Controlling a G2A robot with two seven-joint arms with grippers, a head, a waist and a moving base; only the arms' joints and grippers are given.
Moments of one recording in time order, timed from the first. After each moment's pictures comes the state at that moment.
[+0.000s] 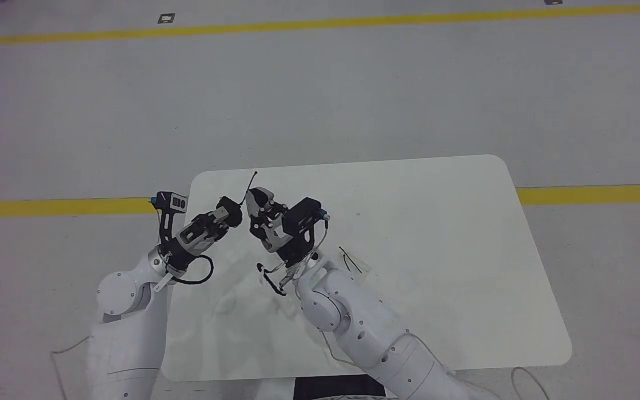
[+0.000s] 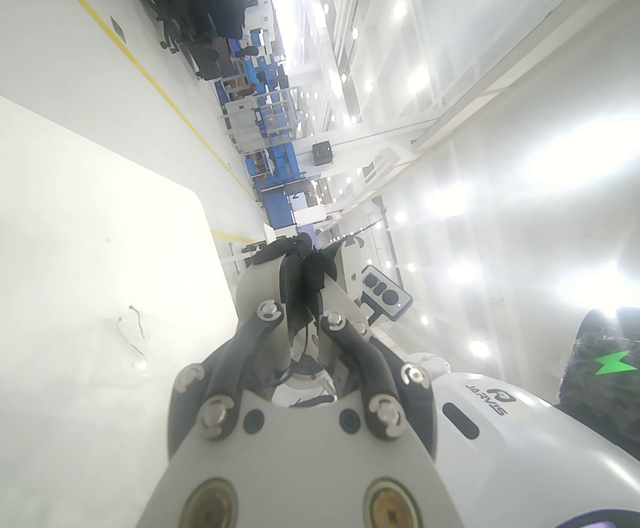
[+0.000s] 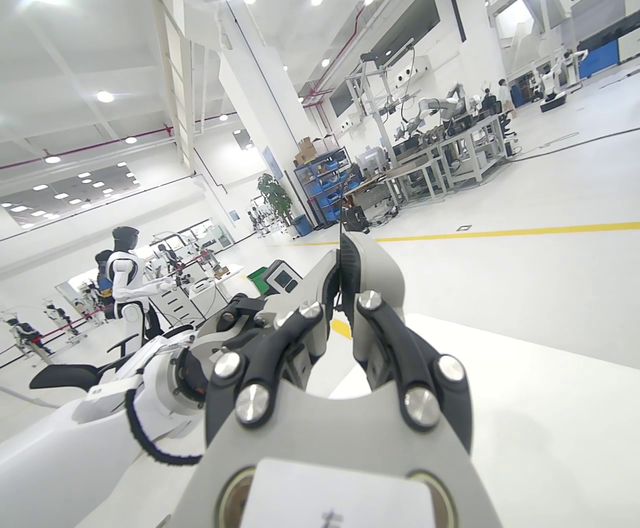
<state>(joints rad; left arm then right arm) 1.56 -1.29 -1.77 -1.57 -0.45 -0.34 -1.10 -1.30 -1.66 0.78 -1.37 -1.12 -0.12 -0.41</state>
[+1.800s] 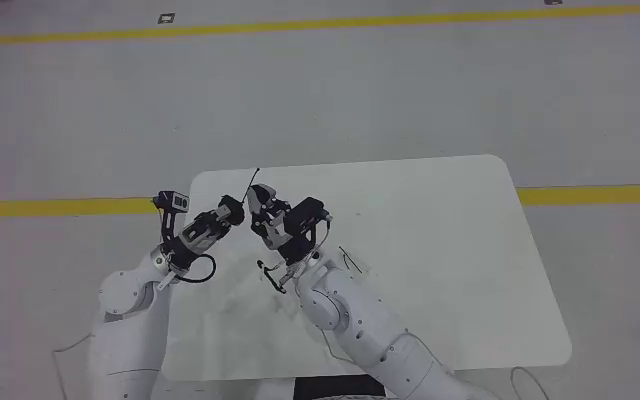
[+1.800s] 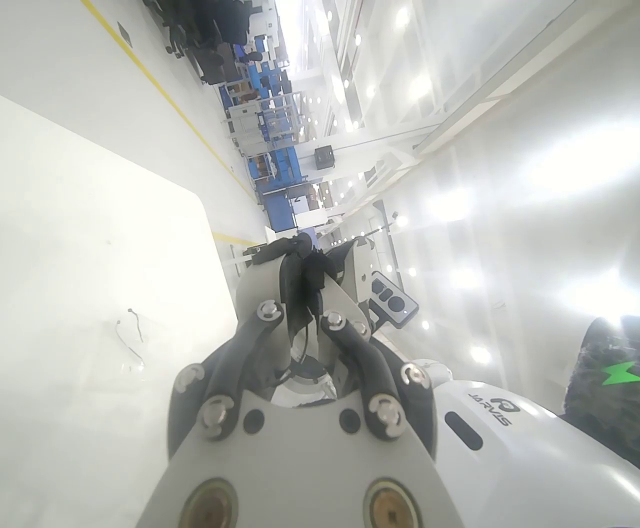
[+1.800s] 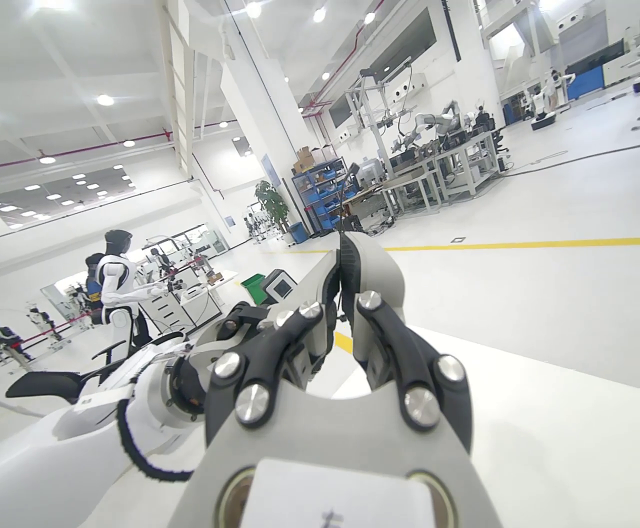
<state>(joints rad) 1.57 -1.27 -1.74 -1.59 -0.44 -0.33 -1.05 -1.30 -1.66 0.79 -1.37 -1.15 -0.11 -0.45</state>
